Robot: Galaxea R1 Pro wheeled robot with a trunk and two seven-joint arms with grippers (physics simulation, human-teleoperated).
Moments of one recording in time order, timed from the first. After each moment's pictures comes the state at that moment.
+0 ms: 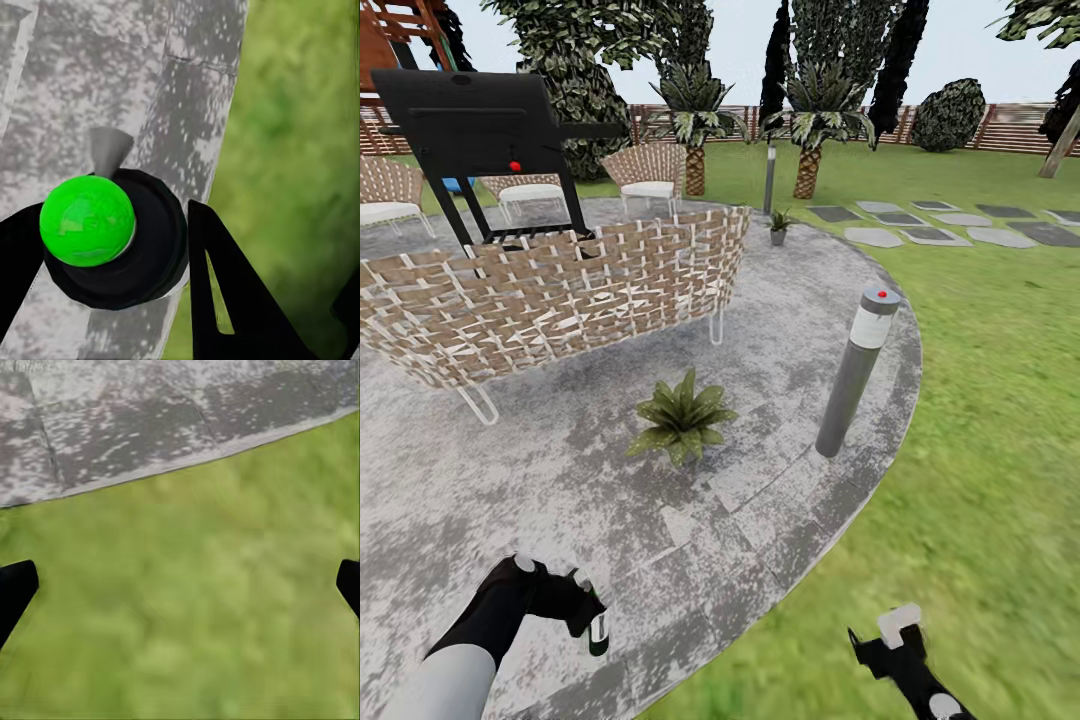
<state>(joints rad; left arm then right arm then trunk) -0.59 0.06 0.37 -0.68 -1.01 0.15 -1.09 -0.46 -0.18 0.38 -0.24 -0.08 -0.41 -0.04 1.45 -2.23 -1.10</state>
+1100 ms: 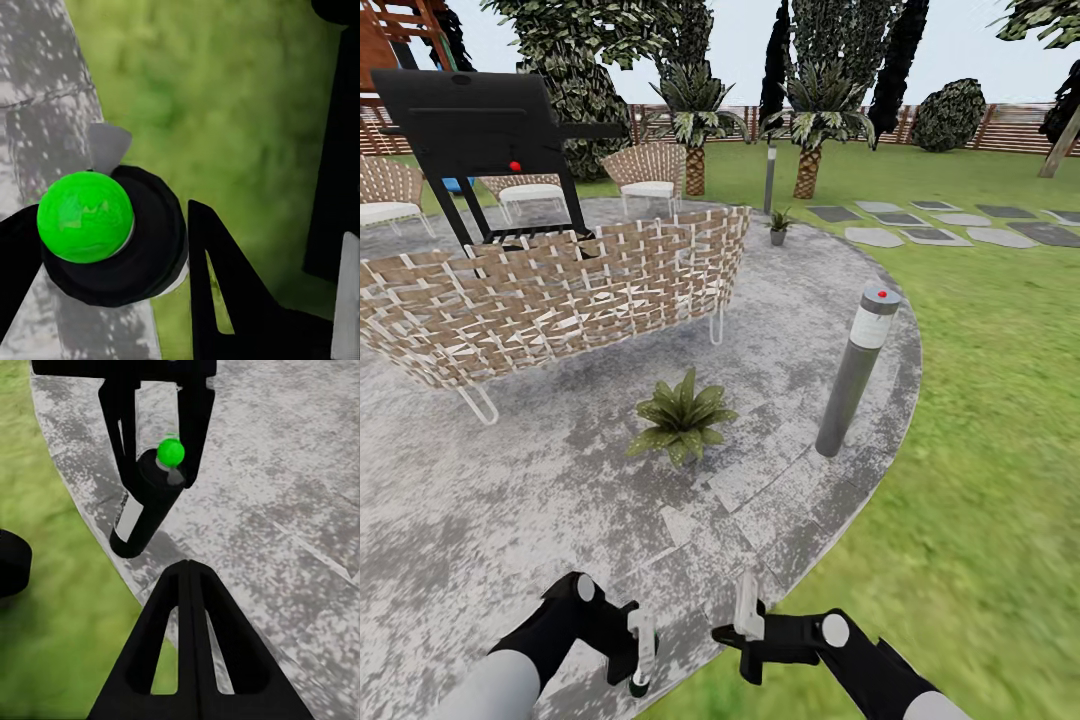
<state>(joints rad) -0.60 -0.02 0.06 -0.54 -1.05 -0.07 -1.10 -0.51 -0.02 0.50 -0.61 0.27 -0.40 0.78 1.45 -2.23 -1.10</state>
